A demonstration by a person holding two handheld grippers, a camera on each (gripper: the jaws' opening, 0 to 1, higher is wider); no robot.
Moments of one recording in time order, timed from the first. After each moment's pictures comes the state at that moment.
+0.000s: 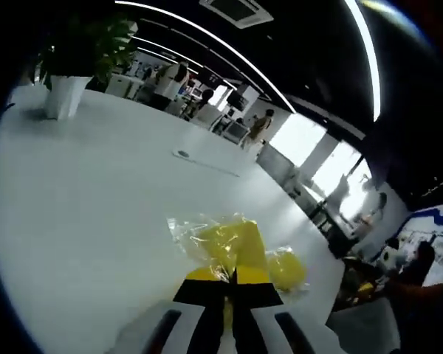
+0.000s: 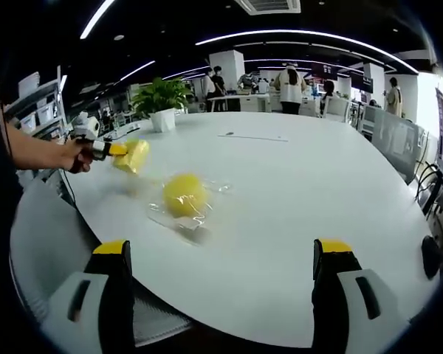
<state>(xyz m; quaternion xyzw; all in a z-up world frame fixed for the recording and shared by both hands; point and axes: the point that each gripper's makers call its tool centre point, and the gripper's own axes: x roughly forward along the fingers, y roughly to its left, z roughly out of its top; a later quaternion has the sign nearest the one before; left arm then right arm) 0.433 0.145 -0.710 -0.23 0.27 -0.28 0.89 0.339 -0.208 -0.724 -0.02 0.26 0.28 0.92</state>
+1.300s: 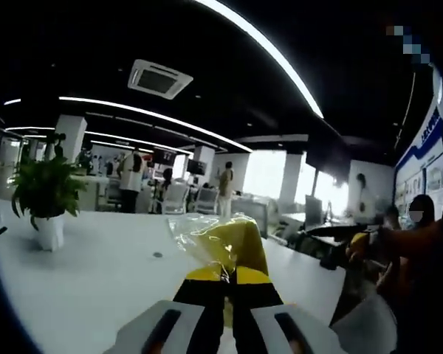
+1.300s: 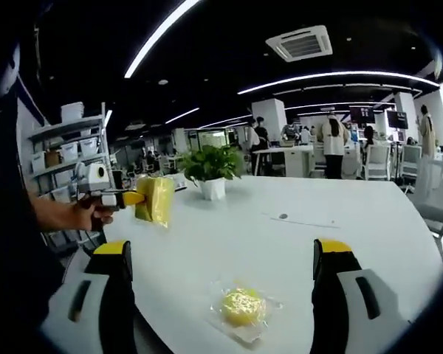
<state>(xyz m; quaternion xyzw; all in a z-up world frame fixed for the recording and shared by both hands) 0.374 0.117 -0.549 -0.09 0.05 -0.33 0.94 0.379 -0.091 -0.551 0.03 0.10 0.42 0.90</state>
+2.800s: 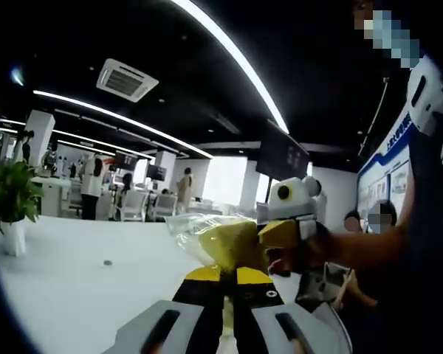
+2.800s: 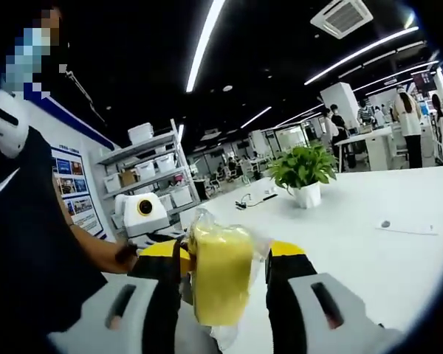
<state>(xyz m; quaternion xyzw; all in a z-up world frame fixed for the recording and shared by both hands) 0.318 0.051 -0.524 -0.10 0.03 -0.44 0.89 0.336 0.037 -0.505 0.12 0.12 0.62 0.76</state>
